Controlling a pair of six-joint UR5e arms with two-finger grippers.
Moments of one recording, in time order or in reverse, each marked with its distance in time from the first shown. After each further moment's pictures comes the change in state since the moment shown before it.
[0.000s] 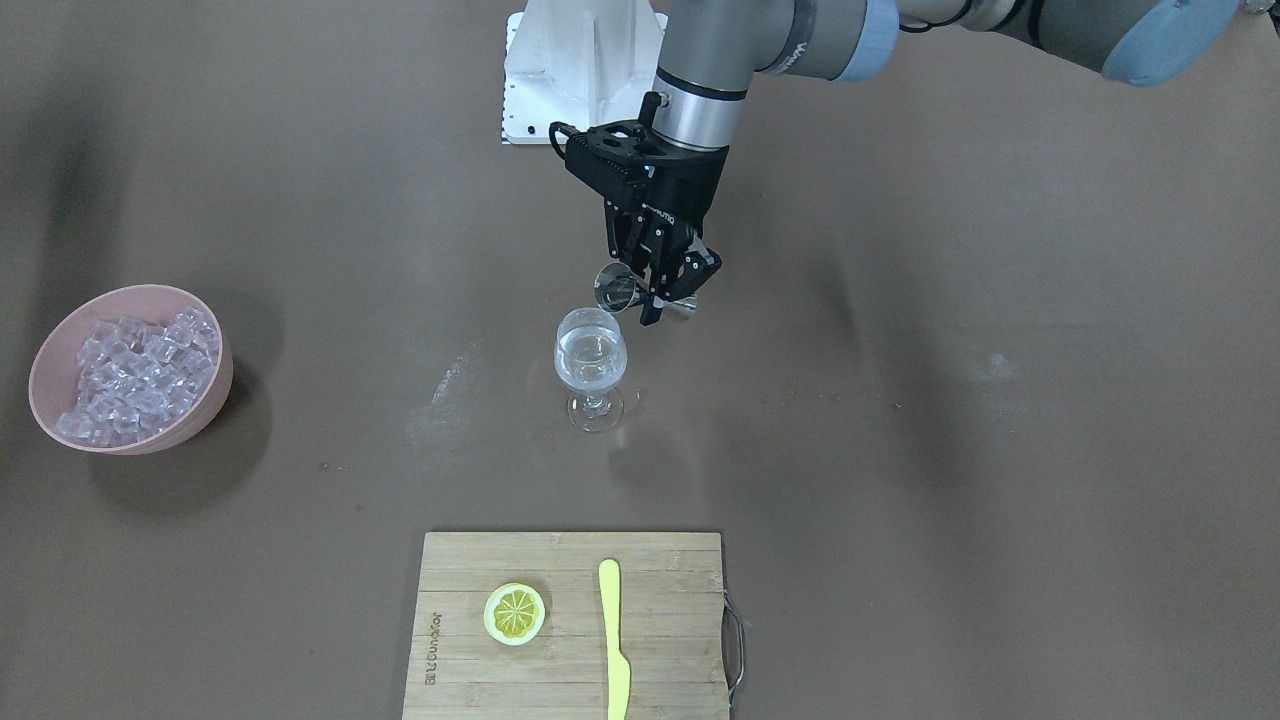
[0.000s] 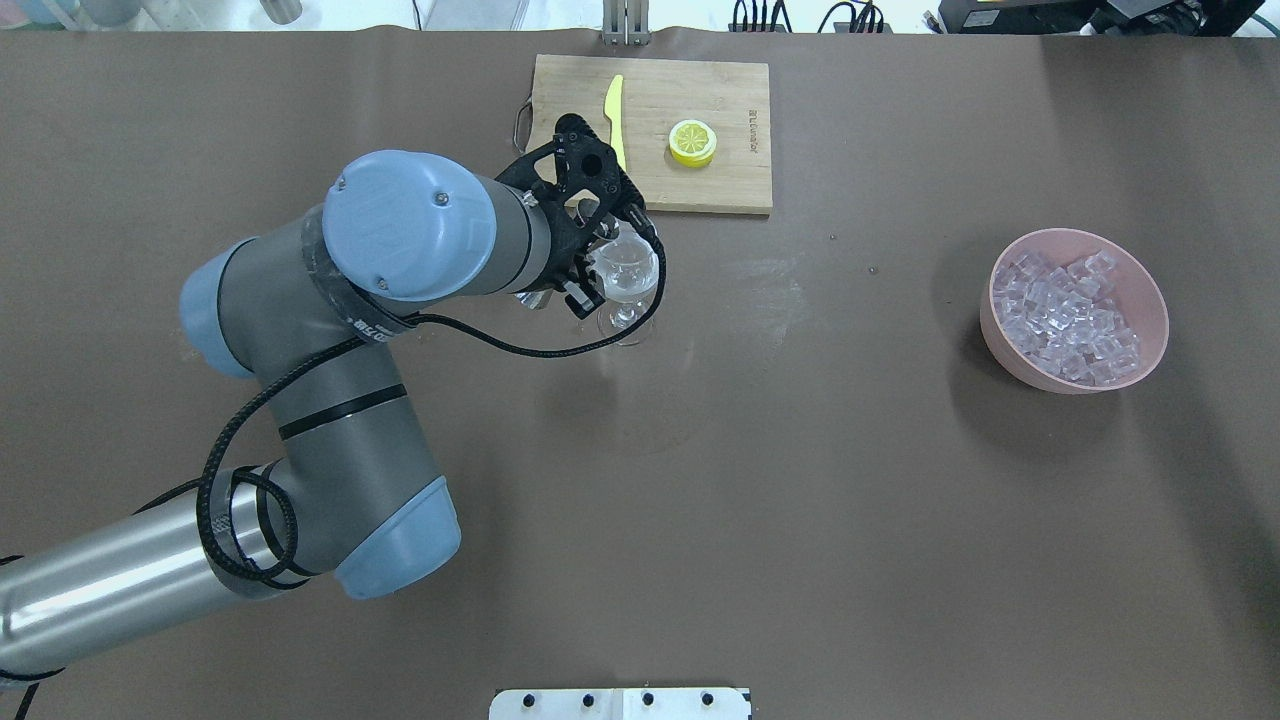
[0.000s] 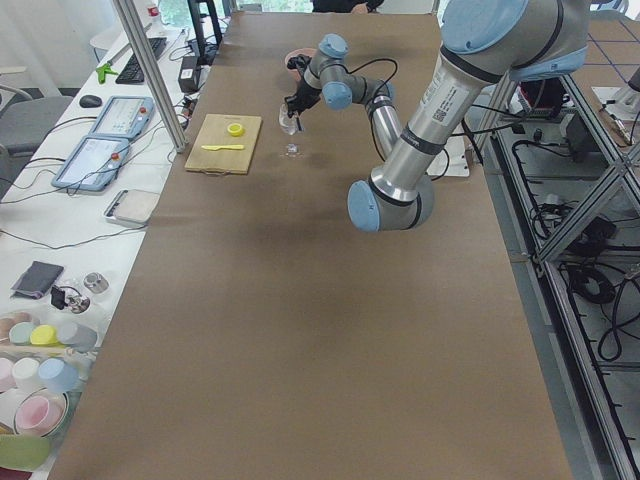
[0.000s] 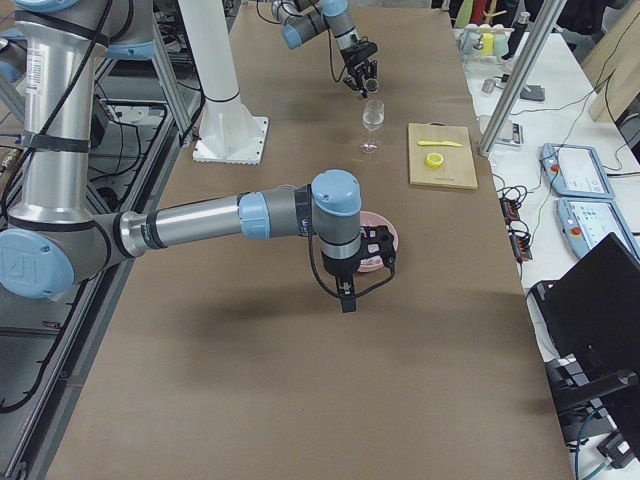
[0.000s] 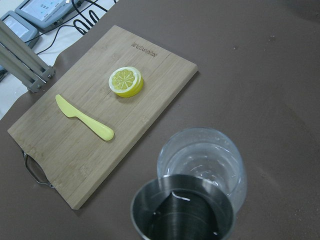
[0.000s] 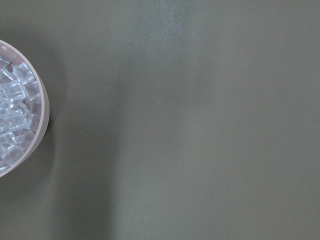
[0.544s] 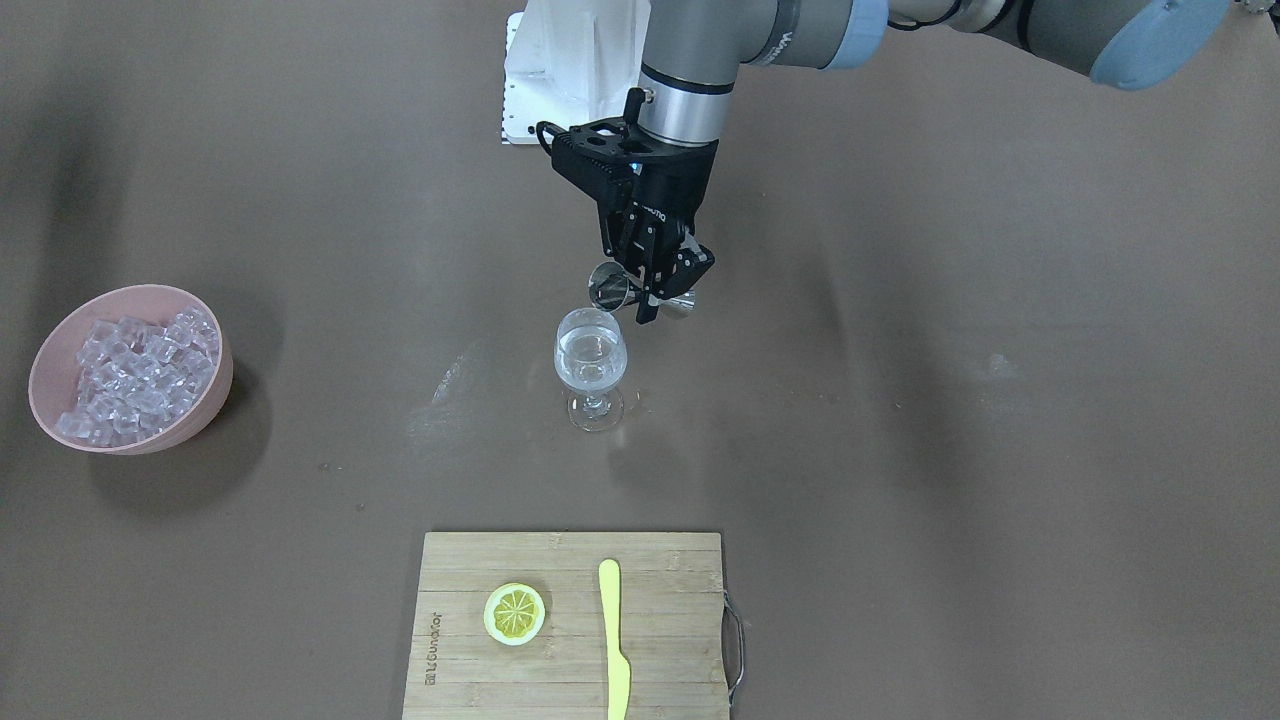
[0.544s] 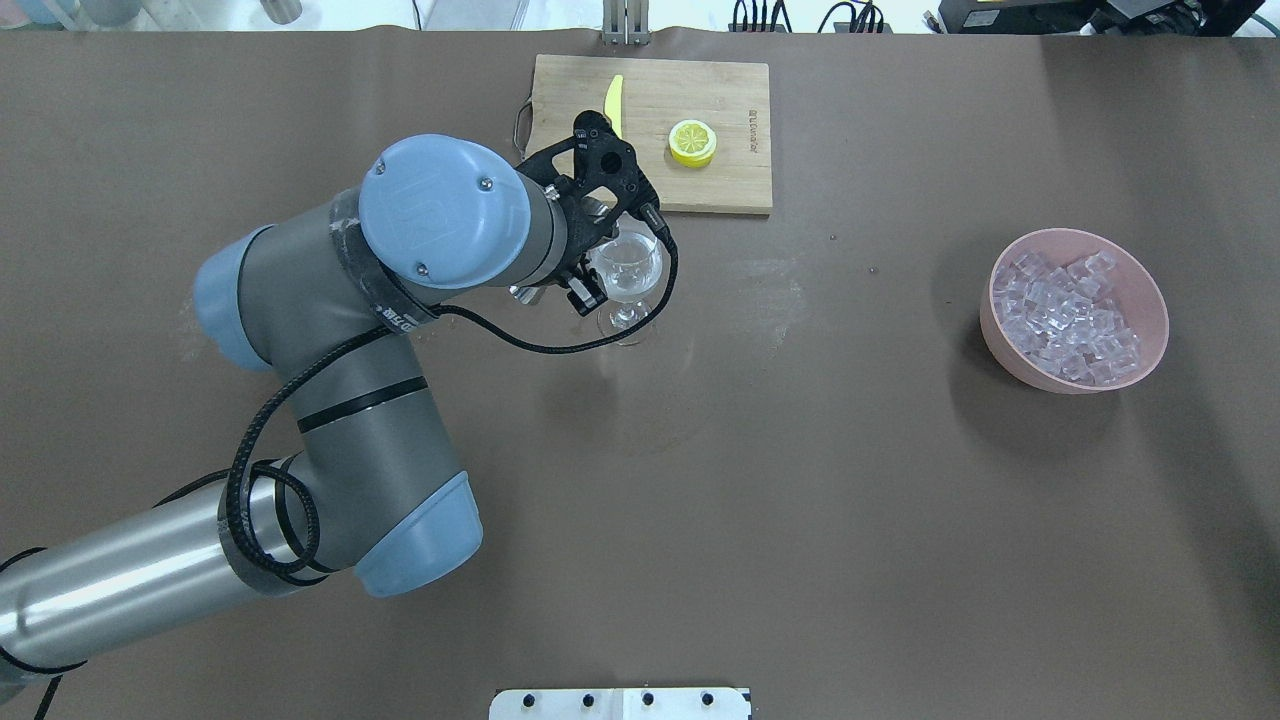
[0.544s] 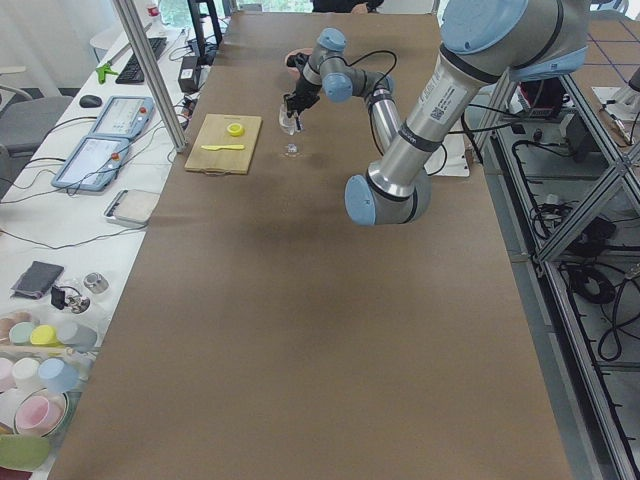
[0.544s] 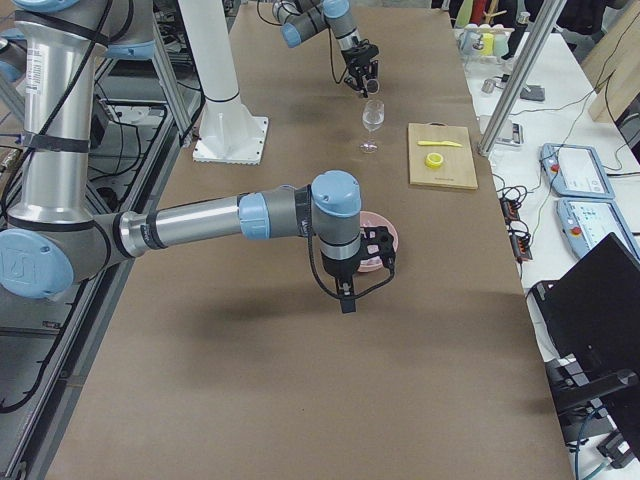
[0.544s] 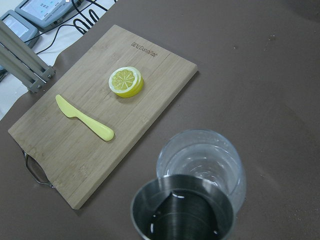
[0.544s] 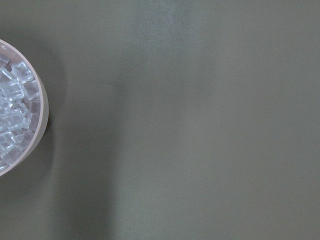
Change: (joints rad) left arm 0.001 -0.041 0.009 0.113 0.024 0.045; right arm 0.000 -0.001 -0.002 0.000 0.000 0.000
